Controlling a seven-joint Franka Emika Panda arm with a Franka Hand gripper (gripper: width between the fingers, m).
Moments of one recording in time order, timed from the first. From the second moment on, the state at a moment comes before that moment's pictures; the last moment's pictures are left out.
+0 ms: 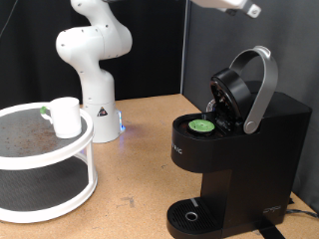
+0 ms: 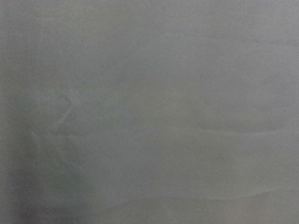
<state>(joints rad) 0.31 -0.28 -0.21 -2.16 1.10 2.06 -1.03</state>
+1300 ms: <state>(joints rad) 0.34 -0.13 0.02 -2.05 0.95 2.21 -0.84</state>
